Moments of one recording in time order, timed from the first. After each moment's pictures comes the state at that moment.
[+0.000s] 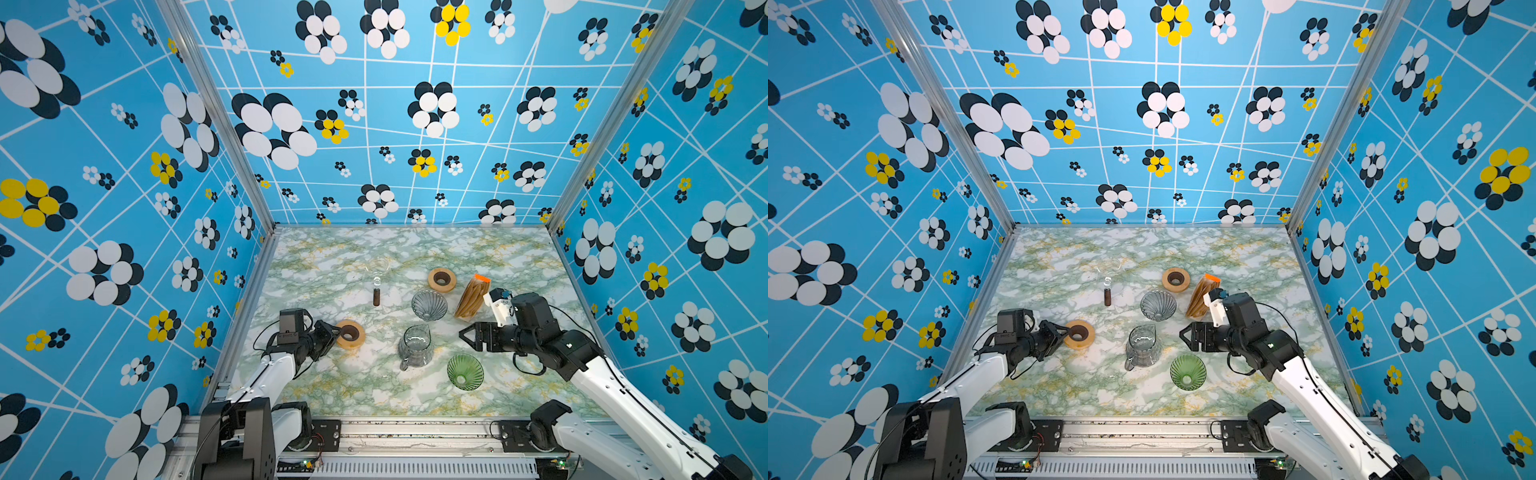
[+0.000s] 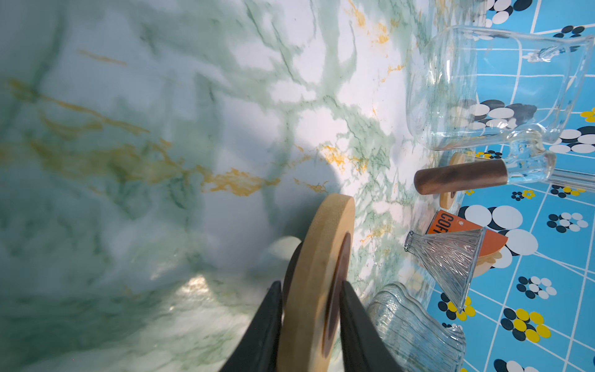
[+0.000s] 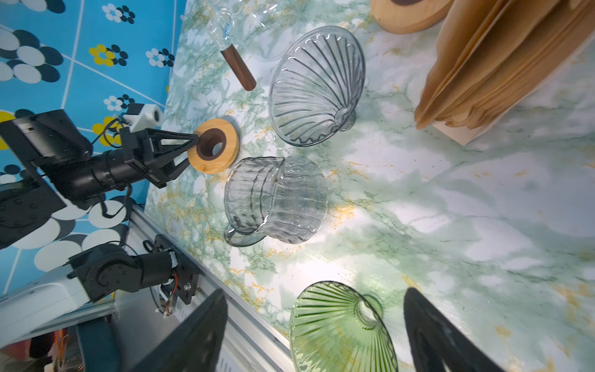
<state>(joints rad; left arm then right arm) 0.09 1.13 0.34 -0.12 0.56 -0.85 0.48 0.86 0.73 -0.68 -0.34 0.47</state>
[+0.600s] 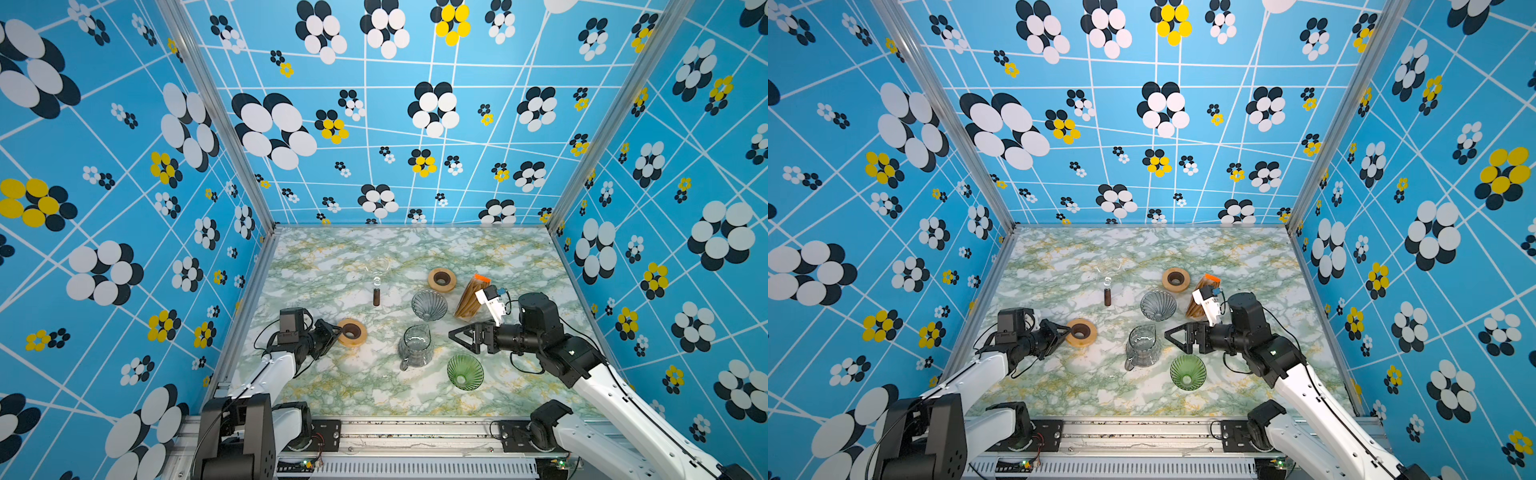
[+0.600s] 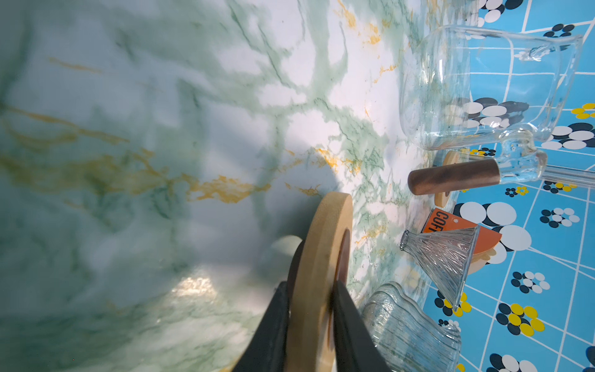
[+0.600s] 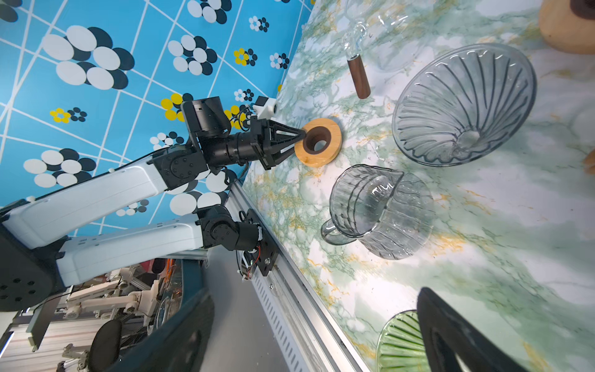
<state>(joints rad) 0.09 1.14 0.34 -0.08 0.58 -0.85 0.48 0.81 0.68 -0.46 -0.64 0.51</state>
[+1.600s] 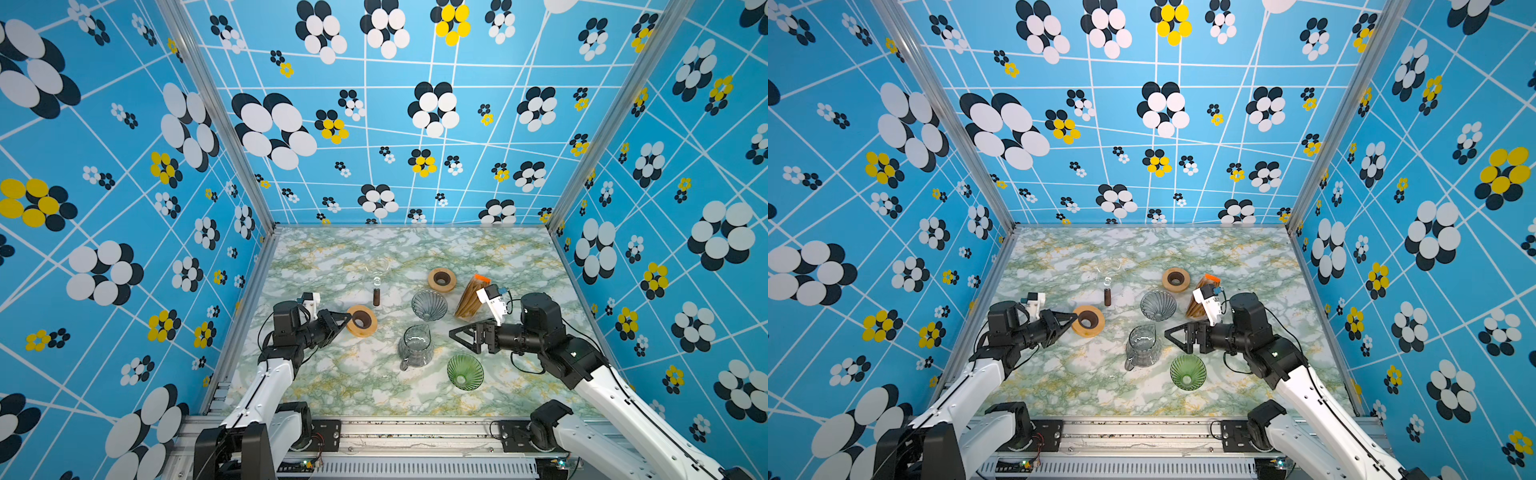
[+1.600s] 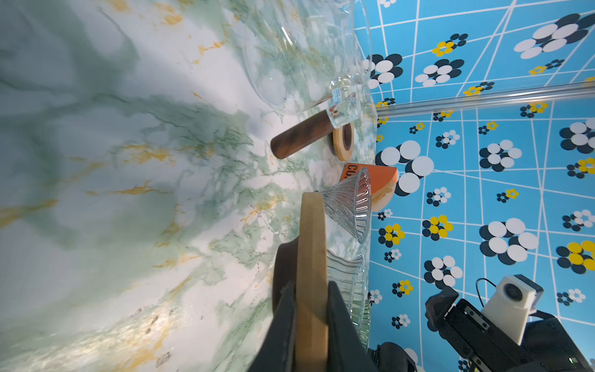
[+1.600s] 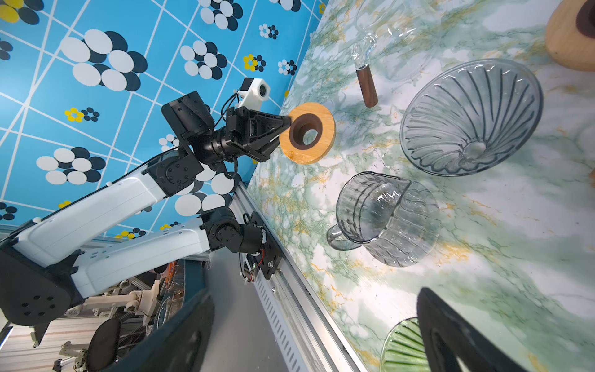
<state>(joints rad) 0.08 0.99 0.36 0.04 0.86 -0.88 0.48 0.79 0.68 -0.44 -0.65 0.52</state>
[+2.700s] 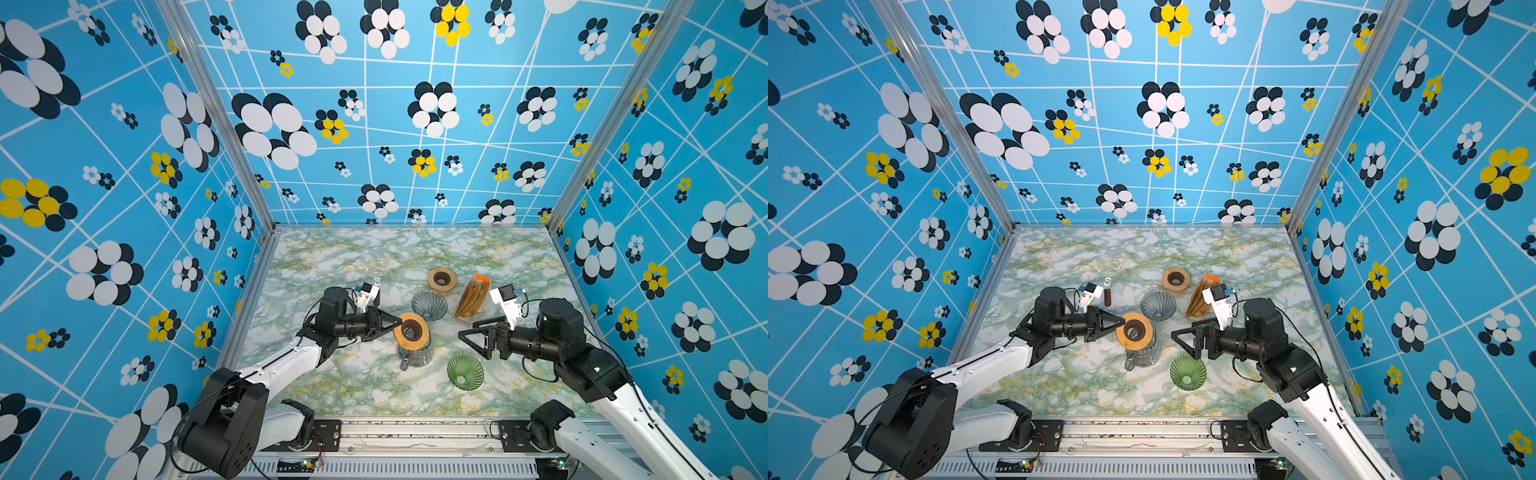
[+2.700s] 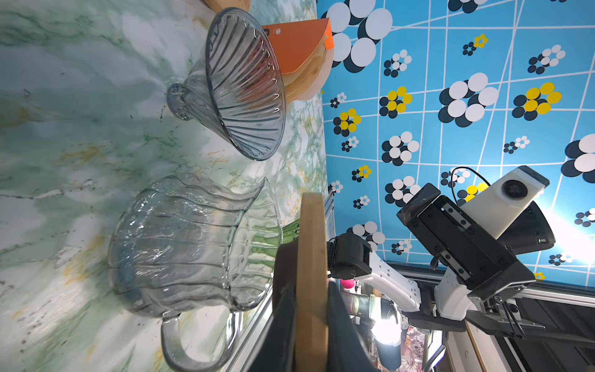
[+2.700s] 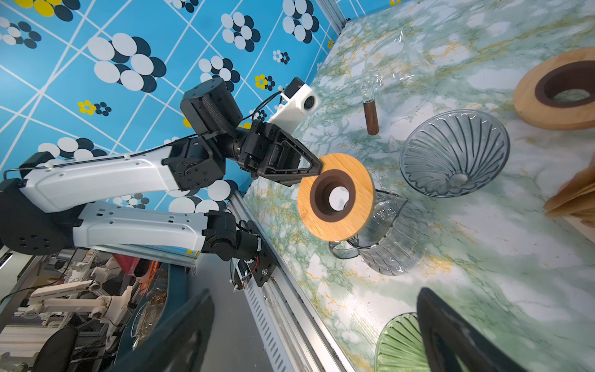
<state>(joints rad) -0.41 1.26 0.51 0.32 0.92 -1.05 0.48 0.66 0.73 -0.54 -0.59 0.45</state>
